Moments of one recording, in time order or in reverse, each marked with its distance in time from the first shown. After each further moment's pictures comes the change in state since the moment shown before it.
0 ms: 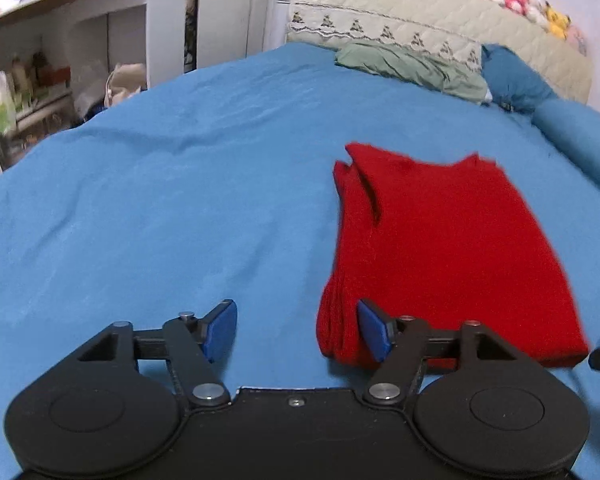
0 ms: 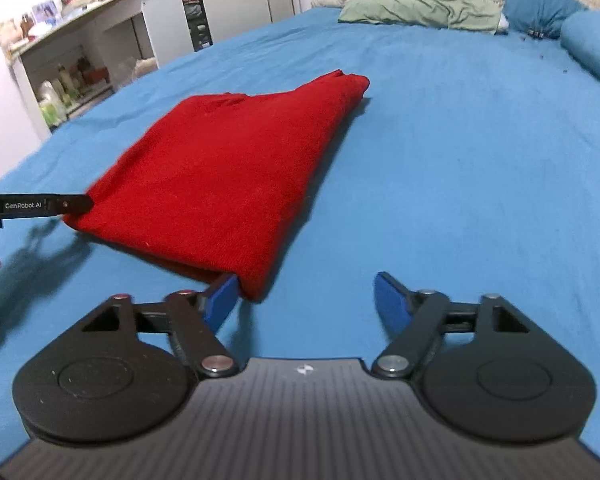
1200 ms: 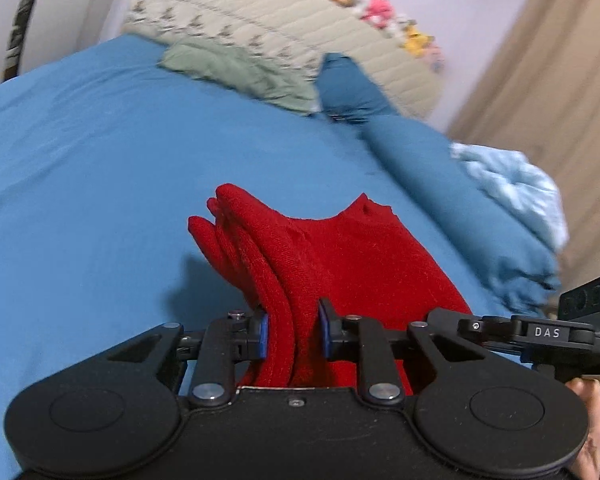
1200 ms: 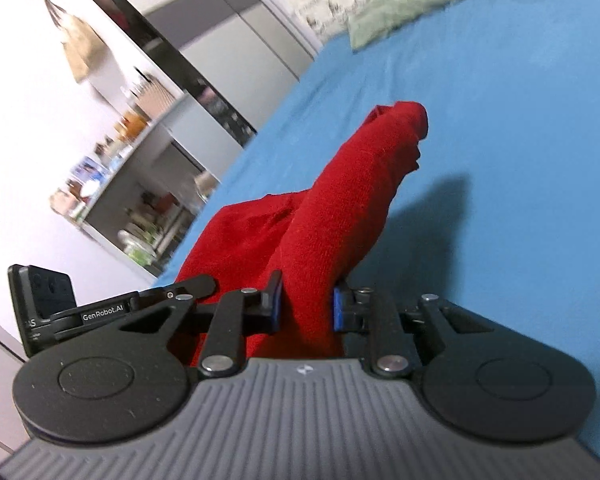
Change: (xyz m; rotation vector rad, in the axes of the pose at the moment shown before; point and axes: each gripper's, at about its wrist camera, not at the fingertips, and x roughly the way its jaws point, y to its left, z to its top) left arm -0.014 -0.060 0.087 0.033 0.058 -0.603; right arm -0.020 -0.059 0.092 0.404 -0.103 0.340
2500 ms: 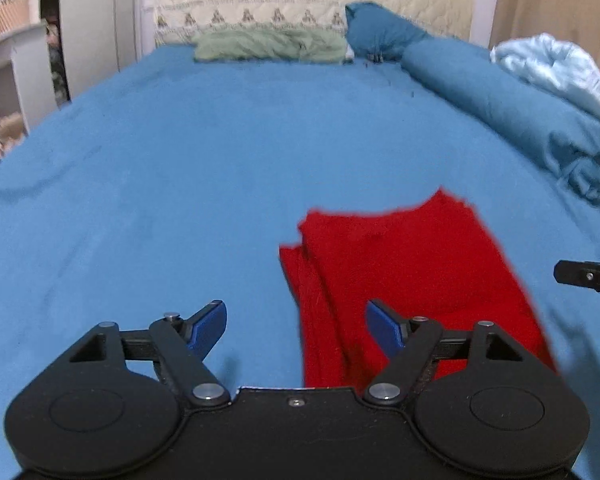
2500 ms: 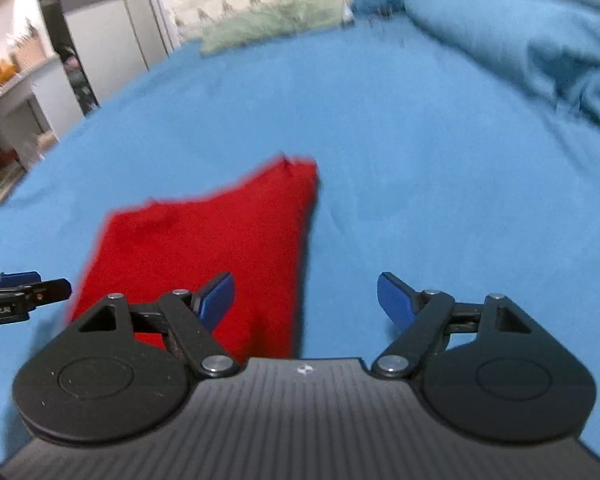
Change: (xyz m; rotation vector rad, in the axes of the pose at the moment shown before) left arm -0.012 -0.119 -0.110 0.205 0.074 0.392; right arm -0.151 -0.008 -0.104 -0.157 -0.065 -0.590
